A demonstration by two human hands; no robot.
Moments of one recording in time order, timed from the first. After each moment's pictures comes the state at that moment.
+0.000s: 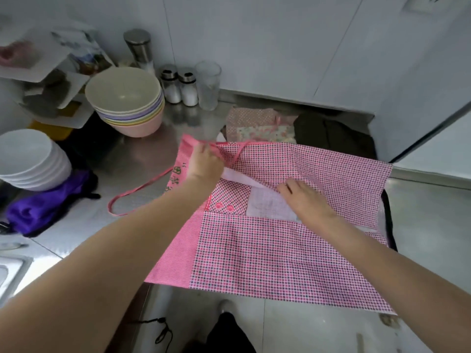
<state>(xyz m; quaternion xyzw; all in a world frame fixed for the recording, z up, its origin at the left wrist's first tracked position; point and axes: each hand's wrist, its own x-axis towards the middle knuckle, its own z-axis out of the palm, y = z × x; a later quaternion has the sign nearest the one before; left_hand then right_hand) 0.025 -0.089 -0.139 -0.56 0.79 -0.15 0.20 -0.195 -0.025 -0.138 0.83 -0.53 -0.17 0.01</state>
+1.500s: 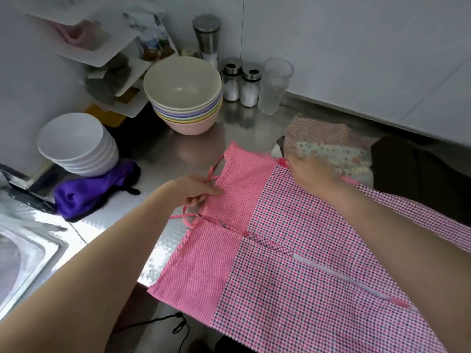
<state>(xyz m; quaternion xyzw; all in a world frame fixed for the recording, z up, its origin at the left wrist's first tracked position) 0.161 -0.107 -0.188 -0.70 0.32 0.63 -0.11 -0.097 -0.178 -0.162 0.85 -0.52 -0.07 -0.06</state>
